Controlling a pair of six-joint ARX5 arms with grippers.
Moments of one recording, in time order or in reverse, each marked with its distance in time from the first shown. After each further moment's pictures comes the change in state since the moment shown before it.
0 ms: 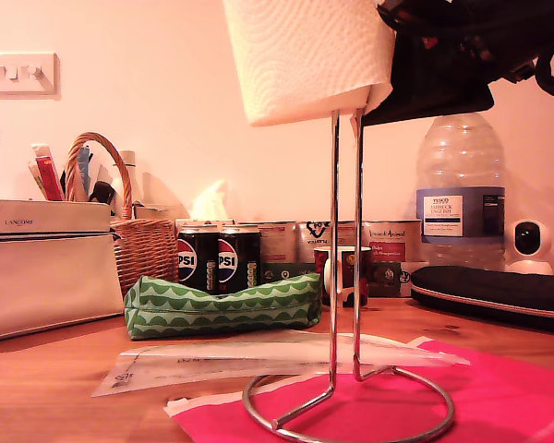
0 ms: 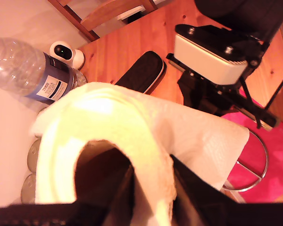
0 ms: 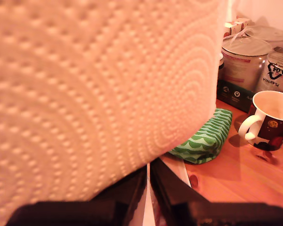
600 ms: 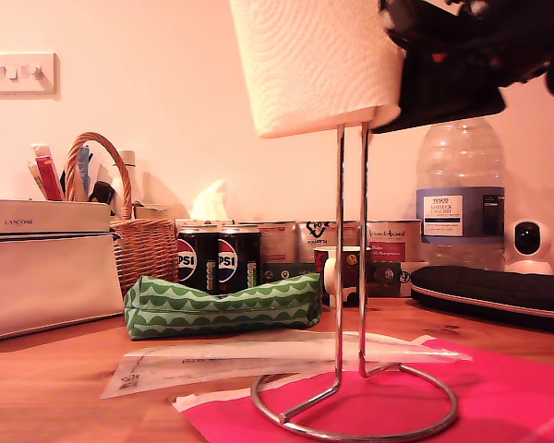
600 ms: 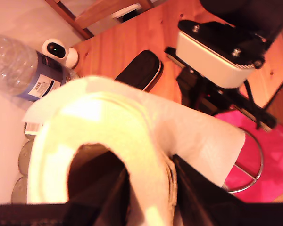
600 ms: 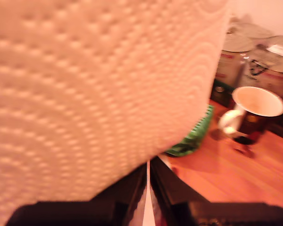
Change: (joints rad) left arm 0.021 0.033 0.000 0.010 0.040 0.000; right arm -0.041 -0.021 0.005 -0.049 0.044 -0.052
